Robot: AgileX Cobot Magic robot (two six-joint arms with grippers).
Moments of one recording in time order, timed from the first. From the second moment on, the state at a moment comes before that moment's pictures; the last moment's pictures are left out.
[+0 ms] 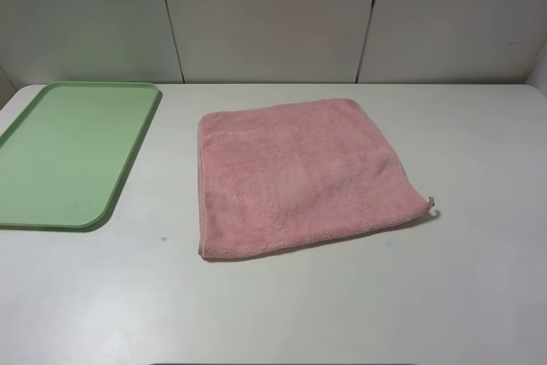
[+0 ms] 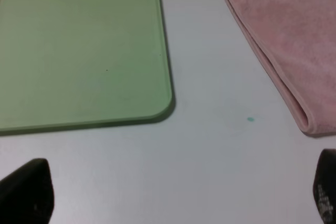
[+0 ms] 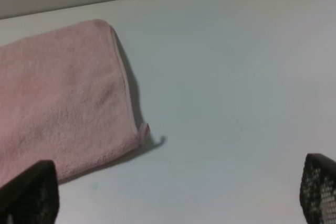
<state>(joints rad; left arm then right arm) 0.00 -0.01 -0.49 -0.07 1.06 0.09 0.00 -0.01 -0.49 0.00 1.03 0.11</state>
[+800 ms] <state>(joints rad) 0.00 -0.01 -0.49 -0.07 1.06 0.09 0.00 -0.01 -0.49 0.00 1.03 0.11</state>
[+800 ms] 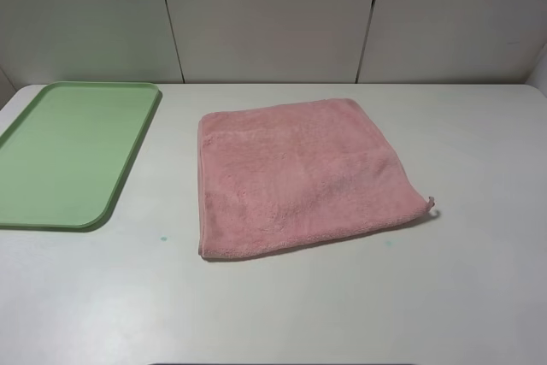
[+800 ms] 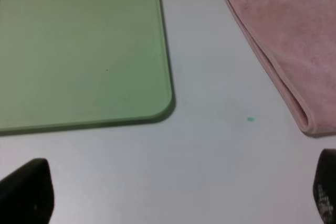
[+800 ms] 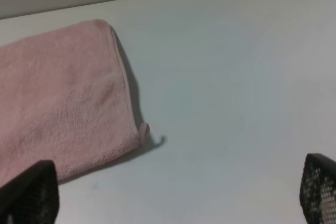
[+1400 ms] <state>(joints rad) 0.00 -0.01 -0.49 -0.07 1.06 0.09 0.00 -0.01 -0.49 0.00 1.03 0.11</state>
